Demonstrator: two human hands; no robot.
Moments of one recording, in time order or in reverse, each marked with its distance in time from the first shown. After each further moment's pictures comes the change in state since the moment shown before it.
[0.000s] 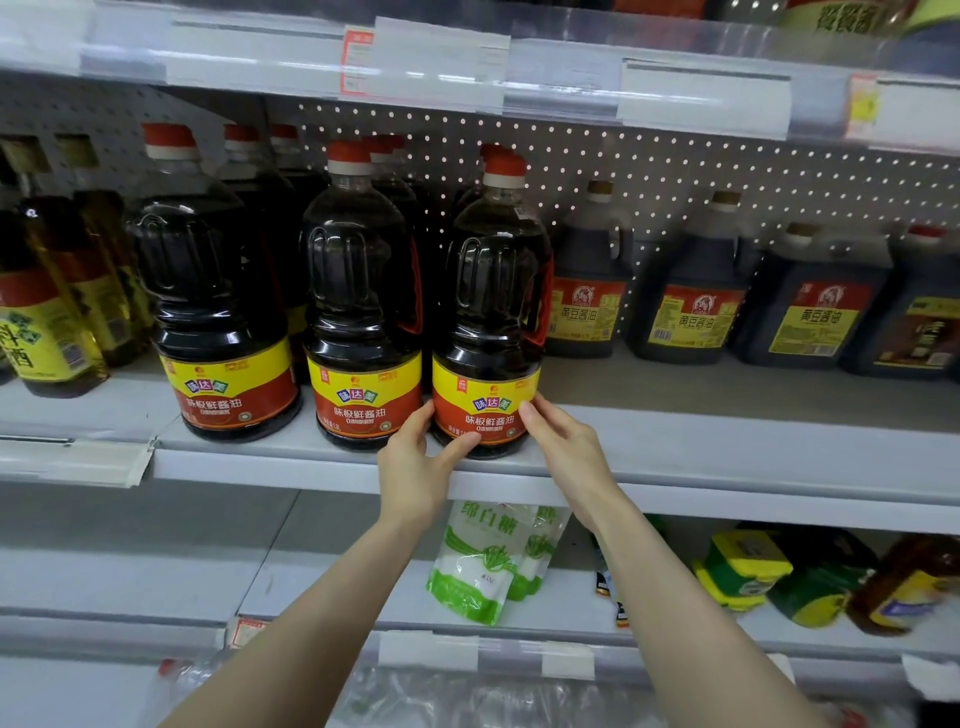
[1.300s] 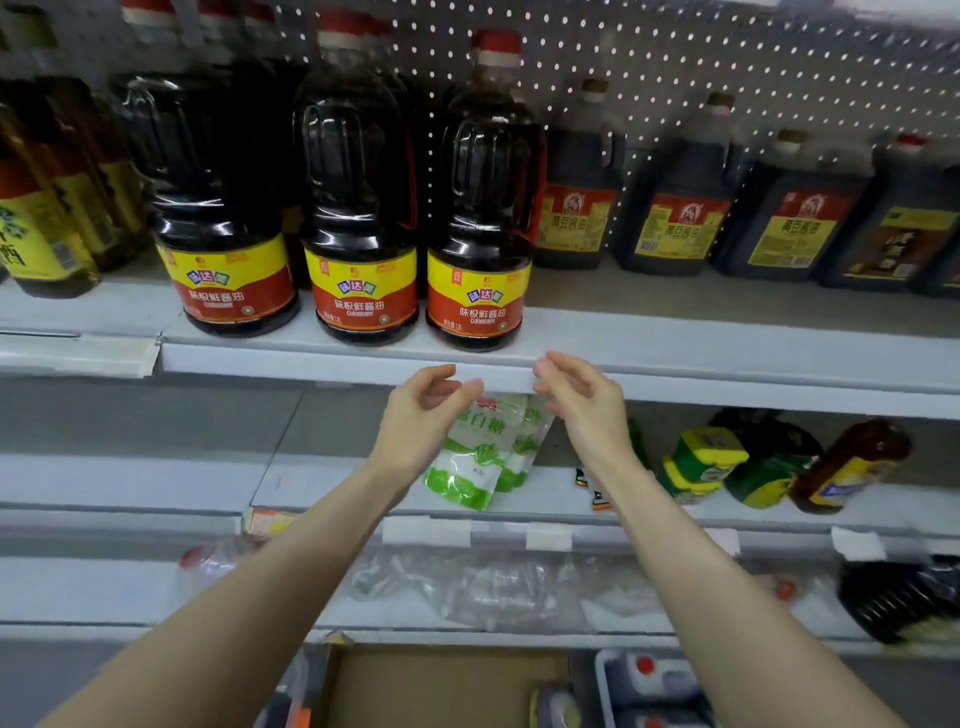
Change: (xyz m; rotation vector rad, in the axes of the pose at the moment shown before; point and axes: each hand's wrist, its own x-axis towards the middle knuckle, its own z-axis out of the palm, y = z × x) left_hand -0.077 0.007 -0.025 -0.074 -0.239 -0.167; right_hand -0.077 0.029 -0.012 -0.036 0.200 -0.033
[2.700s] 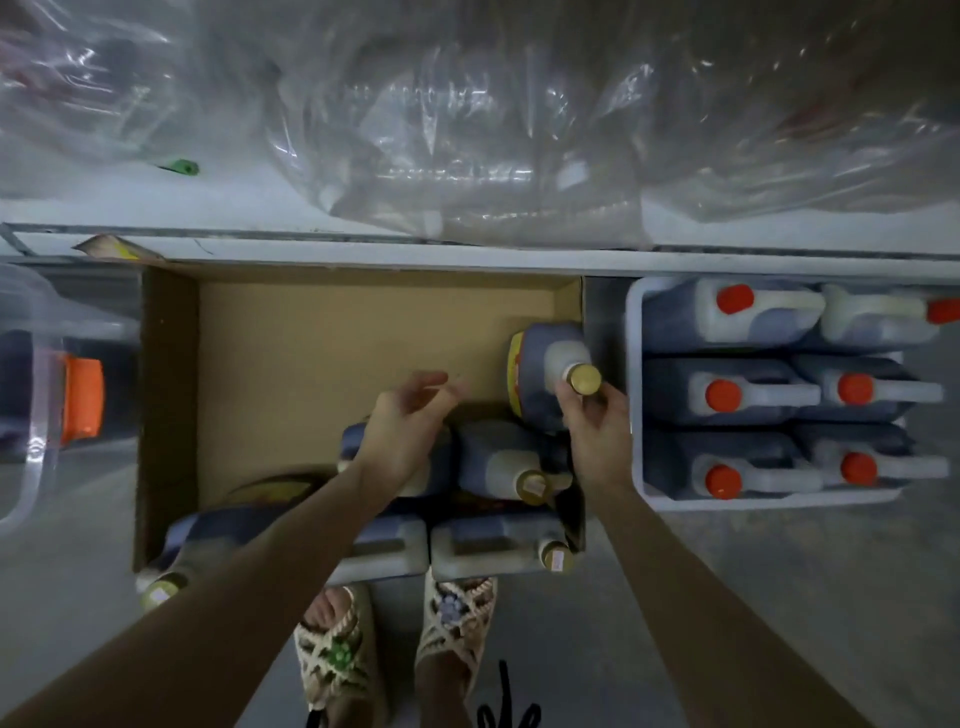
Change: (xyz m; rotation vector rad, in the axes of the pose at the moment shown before) left_hand -0.140 -0.621 0.168 0.102 -0.156 -0.867; right_hand -0.187 0.674 -0.097 -0.336 0.123 0.801
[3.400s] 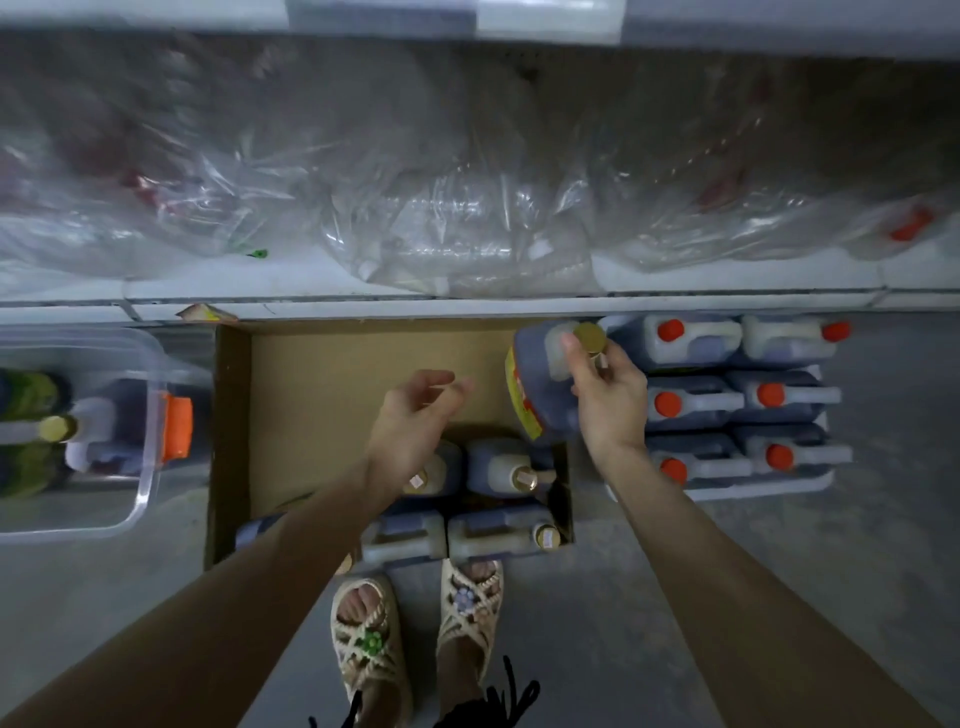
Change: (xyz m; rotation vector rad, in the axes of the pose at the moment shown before) left_hand -0.086 0.077 -0.026 0.022 -0.030 0.108; right_hand -0.067 -0.121 -0.042 0.203 0.038 -0.241
